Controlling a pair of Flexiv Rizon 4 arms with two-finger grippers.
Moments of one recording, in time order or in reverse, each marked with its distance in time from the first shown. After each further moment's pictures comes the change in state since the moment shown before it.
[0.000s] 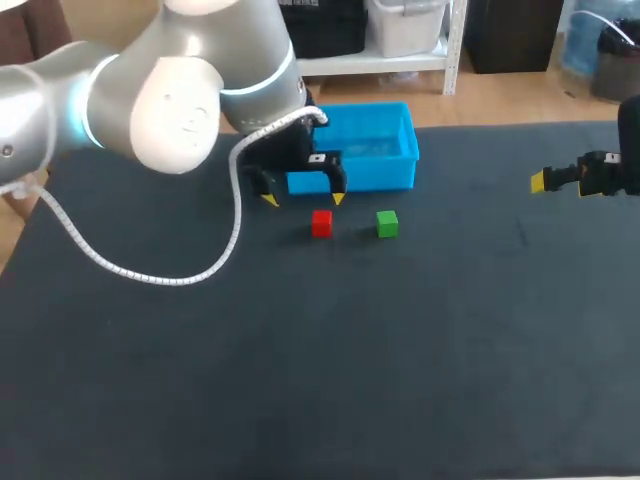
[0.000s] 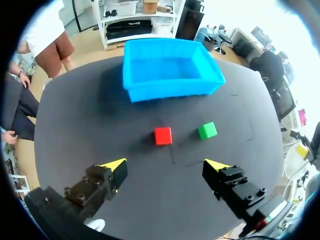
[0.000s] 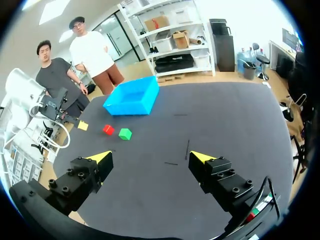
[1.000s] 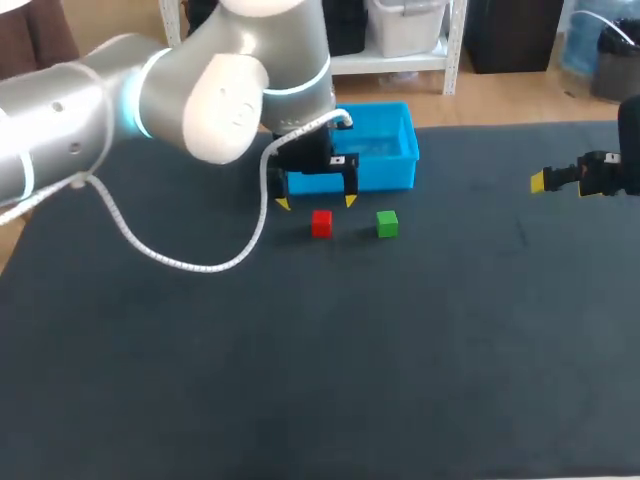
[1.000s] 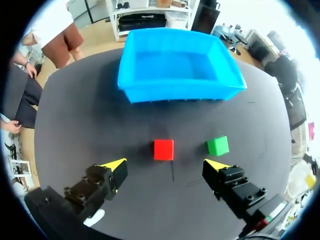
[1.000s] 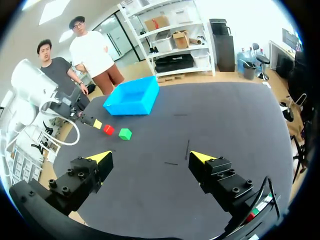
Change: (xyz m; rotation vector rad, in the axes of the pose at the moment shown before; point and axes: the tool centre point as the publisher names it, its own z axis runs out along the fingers) left arm -0.024 -0.006 0.043 -0.105 0.055 -0.099; right arm 0.000 0.000 0.000 0.000 0.000 0.000
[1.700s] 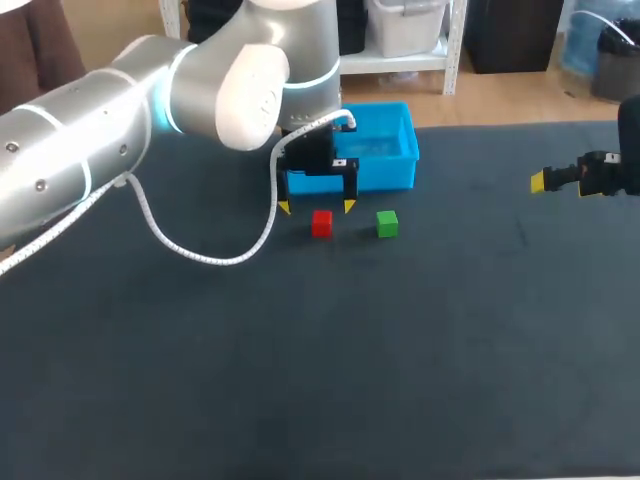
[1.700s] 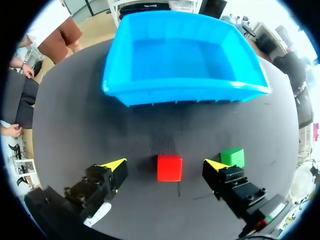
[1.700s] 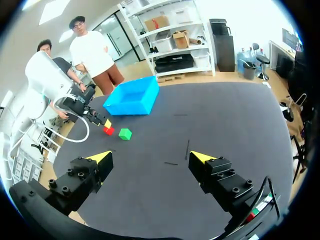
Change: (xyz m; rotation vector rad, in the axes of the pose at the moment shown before) left arm -0.013 0.006 0.037 -0.032 0.095 0.011; right arm 0.000 0.000 0.000 0.000 0.000 0.000
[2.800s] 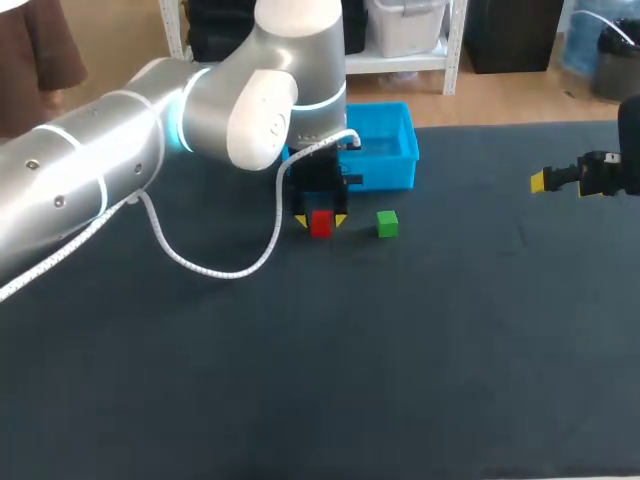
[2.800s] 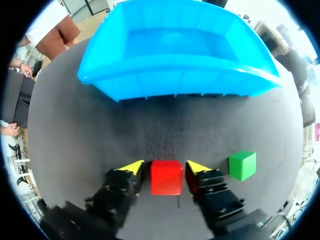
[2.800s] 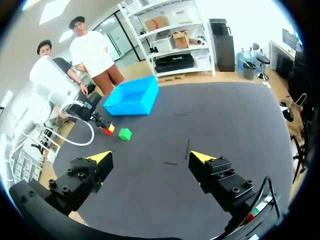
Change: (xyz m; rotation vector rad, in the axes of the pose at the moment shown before) left arm 0.003 -0.004 0.029 -0.010 0.003 -0.004; right arm 0.000 0.000 0.000 0.000 0.000 0.000
